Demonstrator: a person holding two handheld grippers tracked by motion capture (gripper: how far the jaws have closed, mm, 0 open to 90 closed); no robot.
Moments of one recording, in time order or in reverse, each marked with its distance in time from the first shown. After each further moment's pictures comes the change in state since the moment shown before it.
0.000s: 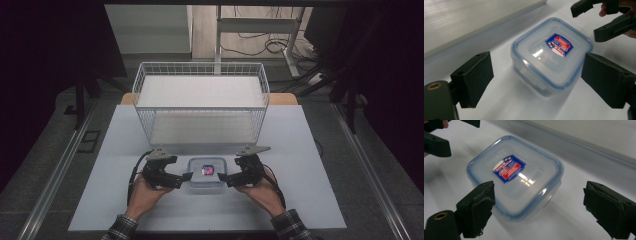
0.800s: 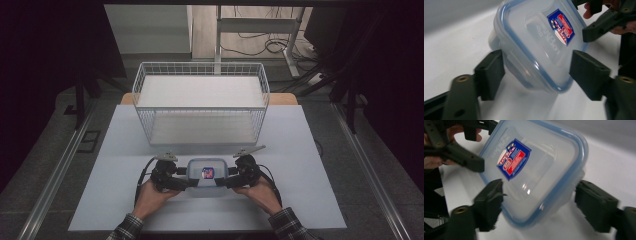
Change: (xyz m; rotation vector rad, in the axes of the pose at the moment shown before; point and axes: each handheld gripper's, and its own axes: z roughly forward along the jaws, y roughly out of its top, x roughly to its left) left arm 0.006 -0.018 0.024 0.098 -0.182 -0.105; right arm -0.007 -0.010 0.014 0.110 0.197 0.086
